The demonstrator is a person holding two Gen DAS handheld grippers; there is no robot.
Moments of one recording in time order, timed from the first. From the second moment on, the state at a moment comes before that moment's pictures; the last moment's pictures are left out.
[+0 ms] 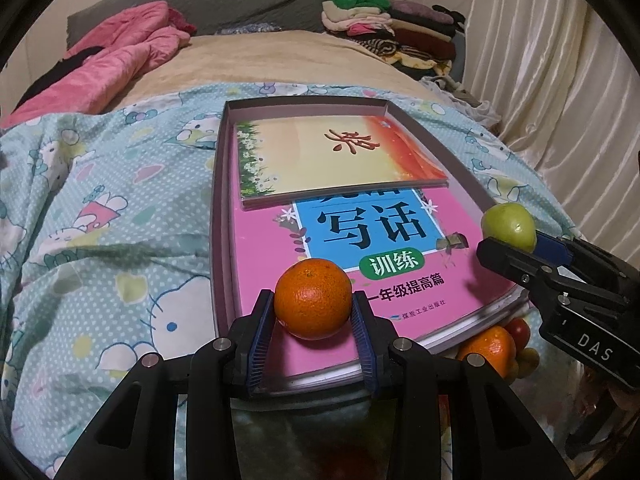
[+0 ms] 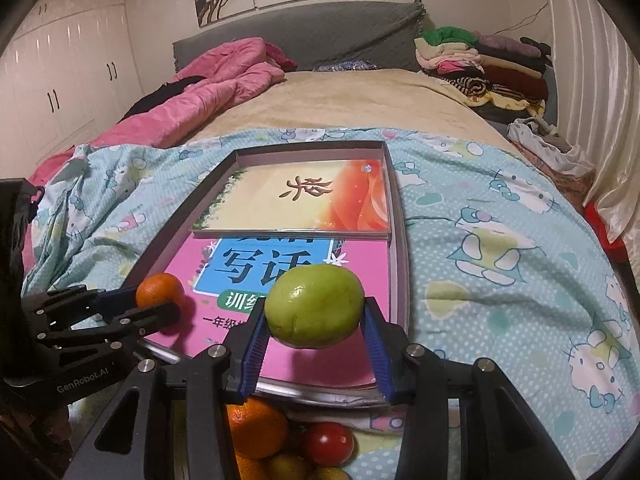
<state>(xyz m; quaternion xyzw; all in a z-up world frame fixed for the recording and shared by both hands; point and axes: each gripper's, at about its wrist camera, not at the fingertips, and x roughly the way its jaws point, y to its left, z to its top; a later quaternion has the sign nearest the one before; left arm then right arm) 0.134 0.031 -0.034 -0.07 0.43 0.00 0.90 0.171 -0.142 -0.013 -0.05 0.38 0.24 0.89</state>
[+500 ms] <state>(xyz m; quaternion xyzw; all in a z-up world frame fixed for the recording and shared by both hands) 0.133 0.031 -0.035 -0.07 0.44 0.00 0.90 0.170 -0.136 -0.023 -0.09 0.39 0.22 0.89</state>
